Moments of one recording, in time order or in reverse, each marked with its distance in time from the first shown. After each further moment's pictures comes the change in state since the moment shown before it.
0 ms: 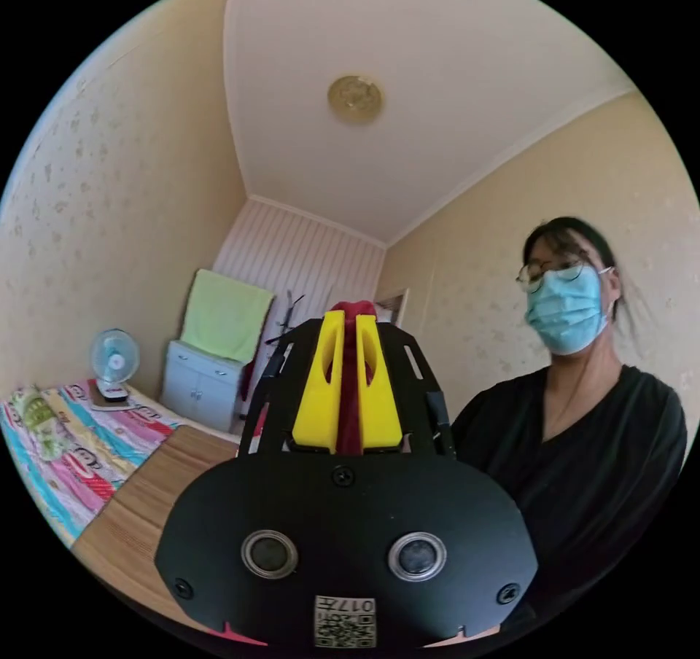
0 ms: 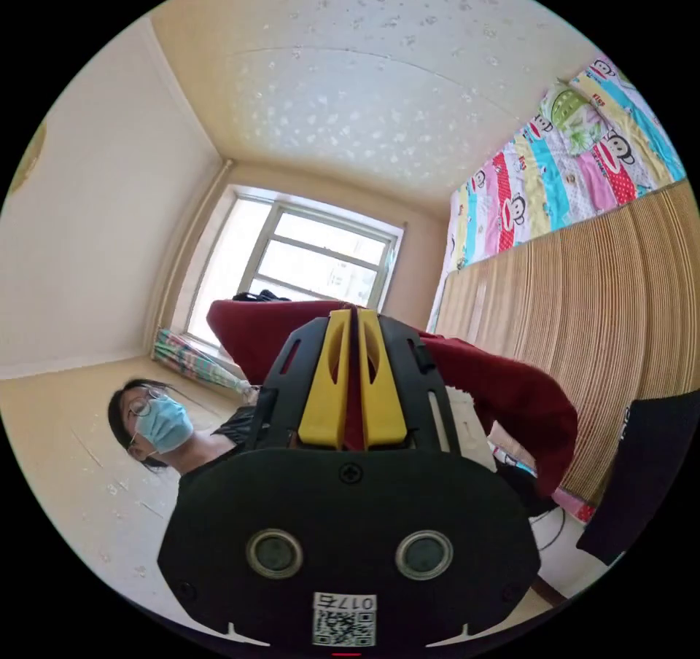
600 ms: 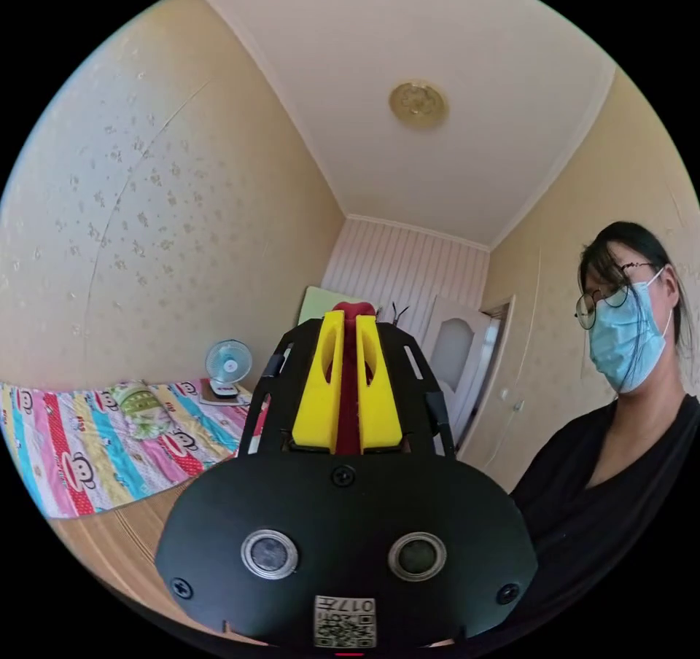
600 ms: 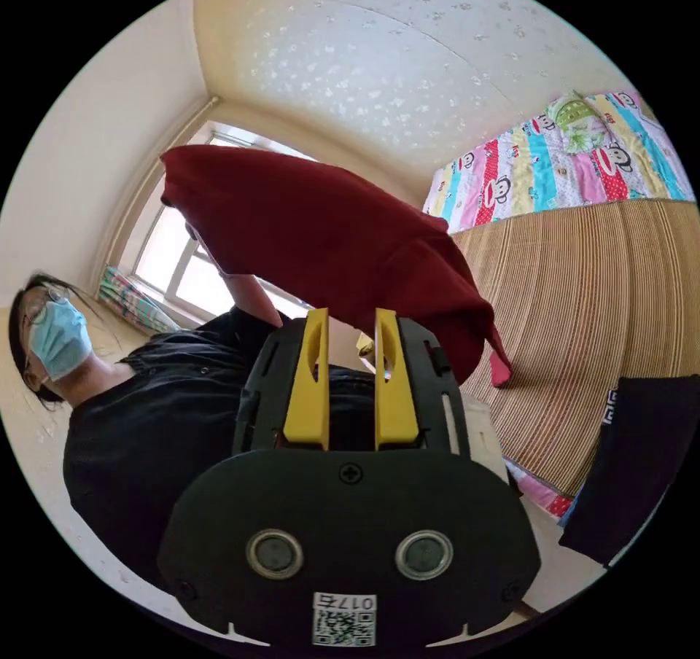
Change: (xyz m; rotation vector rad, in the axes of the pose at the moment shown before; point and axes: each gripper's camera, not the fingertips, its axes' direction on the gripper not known) left arm 0.087 -0.107 -0.019 0.081 -0.480 0.045; right arm -0.024 0.121 0.109 -0.052 0.199 -0.219
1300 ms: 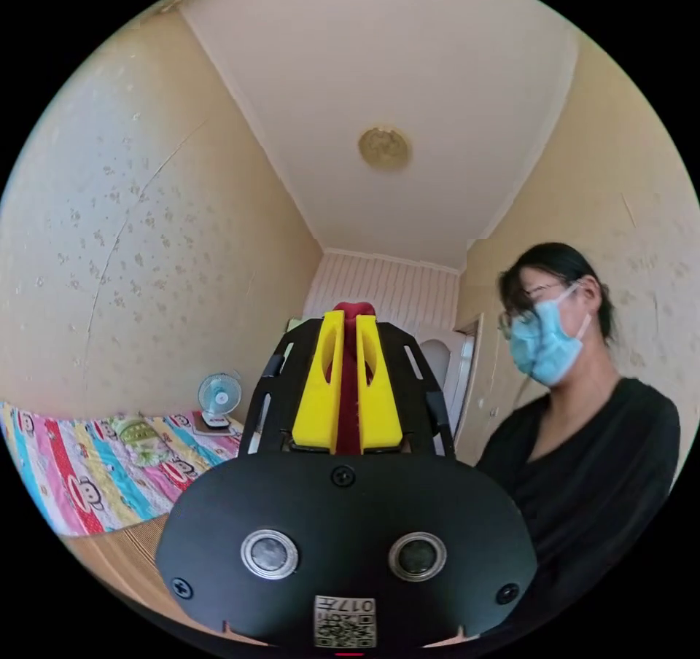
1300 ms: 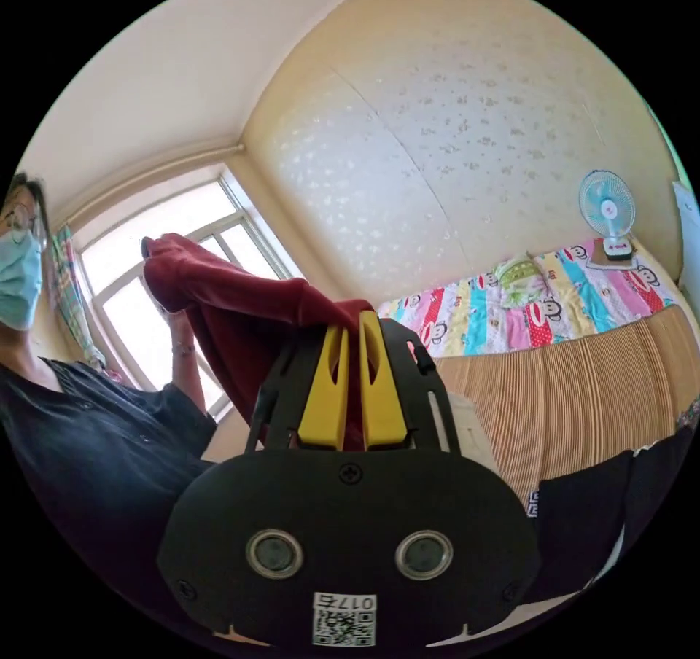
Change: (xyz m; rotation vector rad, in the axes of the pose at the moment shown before) left arm 0.049 -0.097 -0.222 0.133 0.140 0.085; right arm -0.141 0.016 -0.071 0.541 0.299 -0.249
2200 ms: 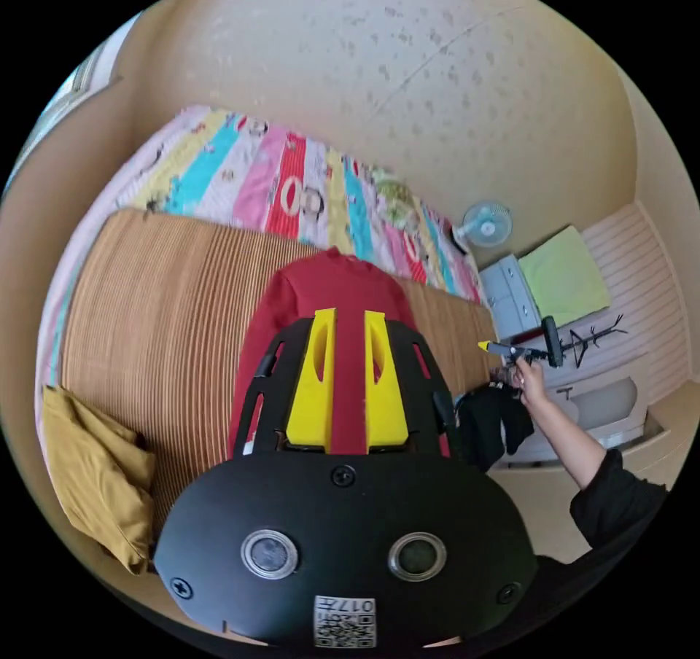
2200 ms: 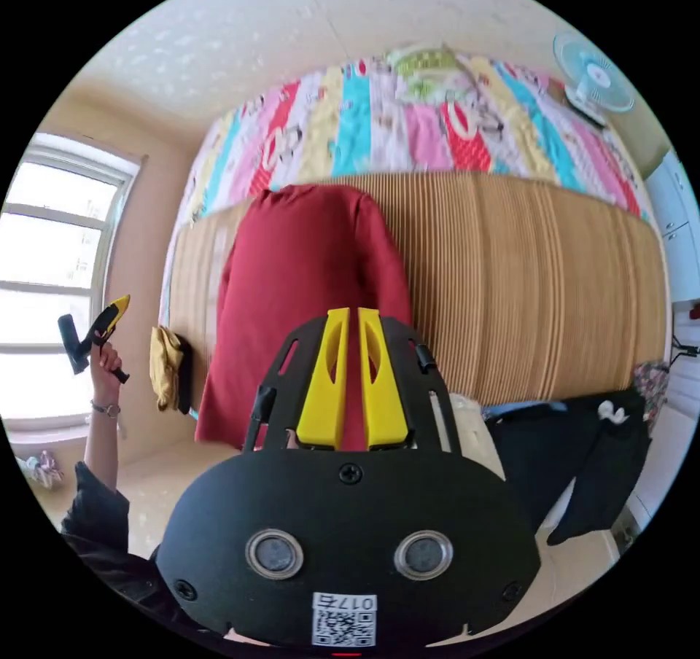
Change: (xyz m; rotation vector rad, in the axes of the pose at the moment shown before) left arm -0.370 0.292 -0.160 -0.785 -0.898 -0.892; right arm 0.322 0.050 0.384 -1.043 0.528 0.361
